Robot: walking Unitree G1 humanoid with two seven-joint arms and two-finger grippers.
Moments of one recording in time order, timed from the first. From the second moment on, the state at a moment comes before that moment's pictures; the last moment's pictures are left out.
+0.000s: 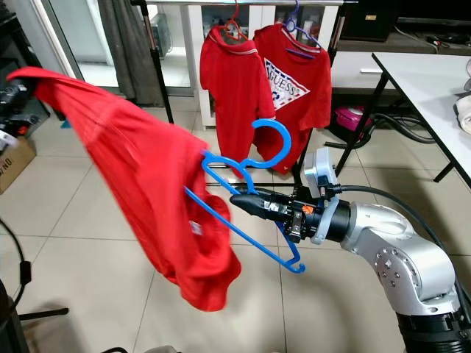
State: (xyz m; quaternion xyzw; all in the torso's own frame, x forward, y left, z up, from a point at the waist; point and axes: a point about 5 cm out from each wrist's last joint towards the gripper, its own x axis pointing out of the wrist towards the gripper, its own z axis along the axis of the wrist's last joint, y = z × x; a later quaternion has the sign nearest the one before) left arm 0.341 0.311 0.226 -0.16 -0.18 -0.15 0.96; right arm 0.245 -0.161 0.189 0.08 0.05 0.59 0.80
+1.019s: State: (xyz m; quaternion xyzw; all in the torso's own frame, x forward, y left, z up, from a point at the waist) left arm 0.324 0.216 0.148 -0.05 -0.02 -0.28 0.96; right arm 0.277 -0.143 0.181 0.09 0.04 0.41 0.91
